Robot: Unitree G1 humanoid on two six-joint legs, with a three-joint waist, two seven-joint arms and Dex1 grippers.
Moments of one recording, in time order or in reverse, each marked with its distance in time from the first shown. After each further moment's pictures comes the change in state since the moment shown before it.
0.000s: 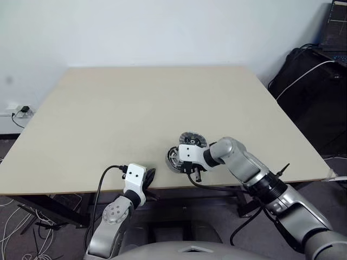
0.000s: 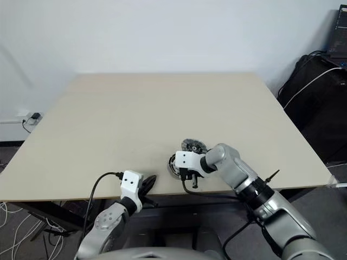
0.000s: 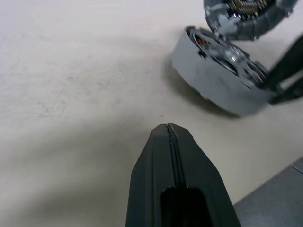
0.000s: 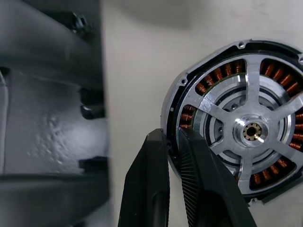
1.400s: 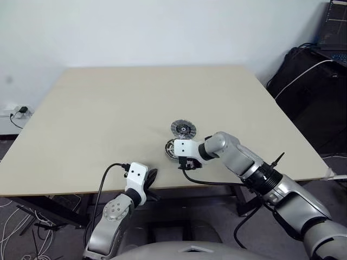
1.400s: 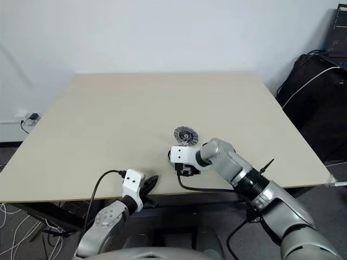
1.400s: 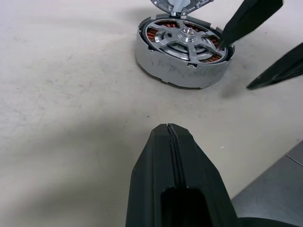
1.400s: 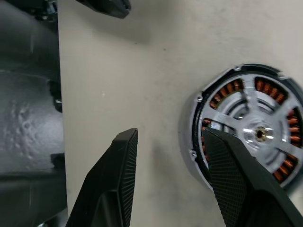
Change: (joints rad) left arm -0.022 0.020 -0.010 -0.001 0.001 0.040 -0.025; right arm -0.168 0.022 0.120 0.173 0.005 -0.082 -0.104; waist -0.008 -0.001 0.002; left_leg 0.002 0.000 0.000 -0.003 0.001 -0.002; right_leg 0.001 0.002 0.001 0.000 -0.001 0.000
